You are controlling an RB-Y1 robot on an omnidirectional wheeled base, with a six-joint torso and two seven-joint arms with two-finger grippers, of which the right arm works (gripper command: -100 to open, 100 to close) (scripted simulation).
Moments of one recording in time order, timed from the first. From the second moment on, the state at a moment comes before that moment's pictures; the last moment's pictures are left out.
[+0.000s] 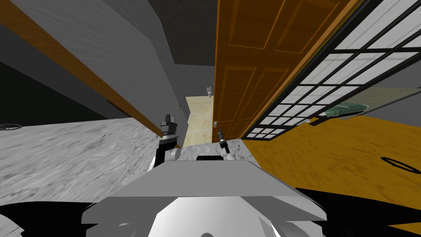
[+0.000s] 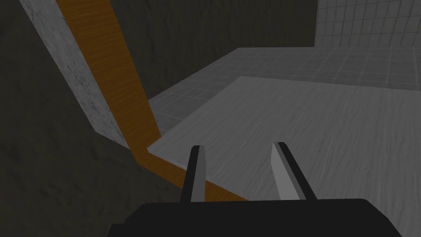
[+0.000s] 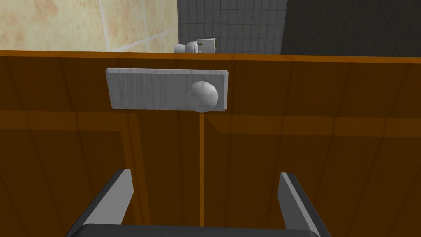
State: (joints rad) arm -0.20 0.03 0.06 -0.59 0.03 -0.81 0.00
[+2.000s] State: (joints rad) arm -0.18 0.01 0.05 -0.59 0.02 -0.81 0.00
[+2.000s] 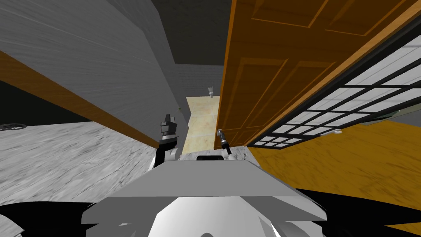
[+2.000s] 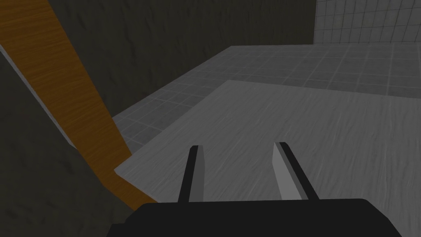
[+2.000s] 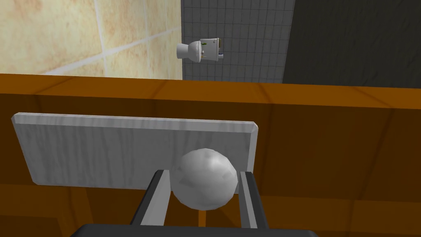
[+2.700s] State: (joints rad) arm -0.19 -0.03 0.01 -0.56 0.00 -0.81 0.02
